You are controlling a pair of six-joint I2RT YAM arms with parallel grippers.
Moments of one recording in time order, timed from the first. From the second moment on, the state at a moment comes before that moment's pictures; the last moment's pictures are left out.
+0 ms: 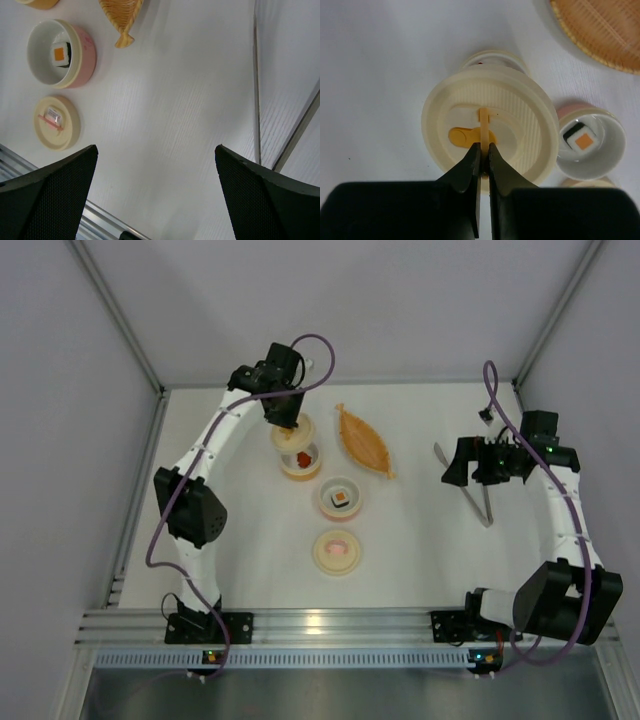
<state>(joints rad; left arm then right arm) -0.44 1.96 2.09 -1.08 -0.02 -0.01 -0.20 1.26 1.14 -0.87 -0.60 -0.21</state>
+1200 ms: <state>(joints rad) -0.52 2.24 2.12 -1.08 -0.35 -0.36 -0.20 1.26 1.10 -0.86 -0.60 -0.21</state>
